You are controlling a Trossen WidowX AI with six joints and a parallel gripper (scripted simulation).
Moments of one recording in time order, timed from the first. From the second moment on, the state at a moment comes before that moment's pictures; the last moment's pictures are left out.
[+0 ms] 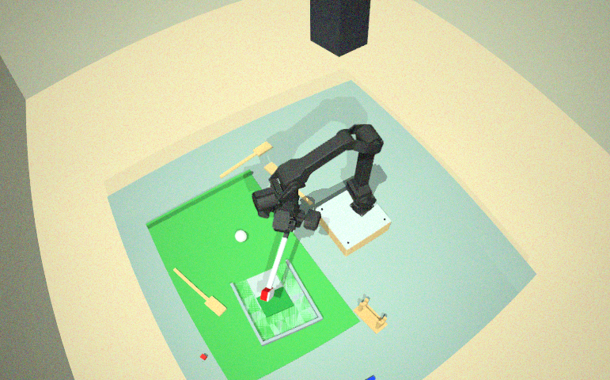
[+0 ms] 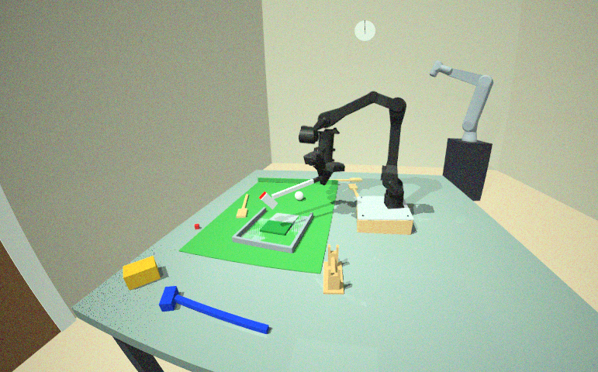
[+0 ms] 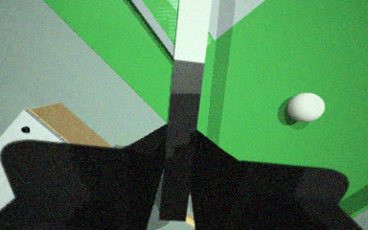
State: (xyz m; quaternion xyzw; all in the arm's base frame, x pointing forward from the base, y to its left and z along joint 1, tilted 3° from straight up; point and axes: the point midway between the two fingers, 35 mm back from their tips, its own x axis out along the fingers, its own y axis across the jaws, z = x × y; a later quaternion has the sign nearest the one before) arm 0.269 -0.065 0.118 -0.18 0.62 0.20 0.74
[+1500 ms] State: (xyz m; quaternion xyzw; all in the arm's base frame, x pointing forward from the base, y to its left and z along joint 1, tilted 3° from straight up) arm 0.152 -0.209 0.122 0.08 0.68 -0.09 0.72
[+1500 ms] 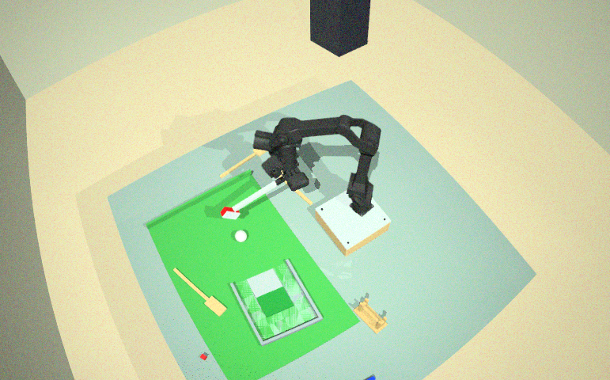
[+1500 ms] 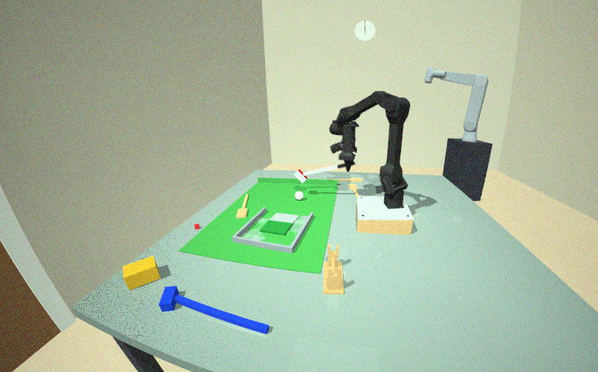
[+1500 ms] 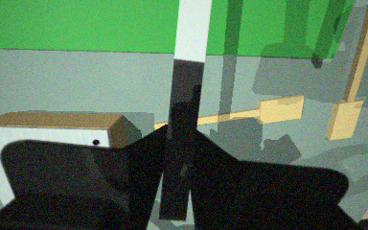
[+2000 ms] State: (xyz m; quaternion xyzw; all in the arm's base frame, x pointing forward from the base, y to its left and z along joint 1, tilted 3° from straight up) arm 0.153 -0.210 0.086 0.08 0.68 -0.09 0.72
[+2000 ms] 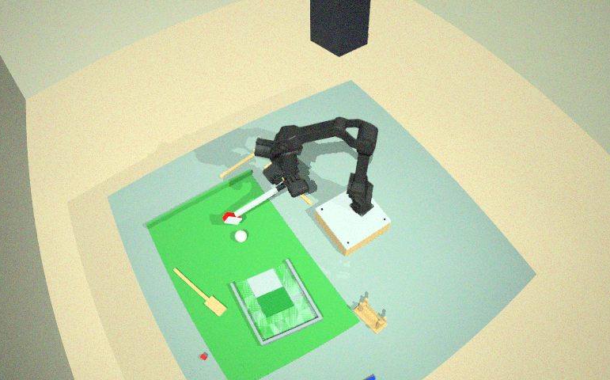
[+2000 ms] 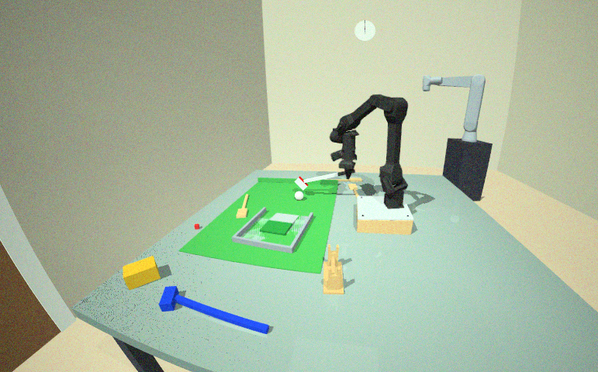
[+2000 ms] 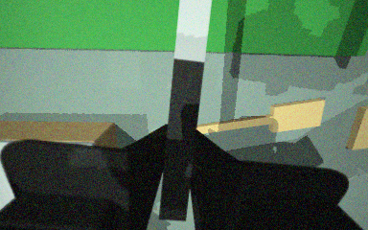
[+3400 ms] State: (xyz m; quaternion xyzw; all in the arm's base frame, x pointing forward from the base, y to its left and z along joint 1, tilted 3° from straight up) arm 0.147 -0.235 0.054 0.09 0.68 -0.09 0.72
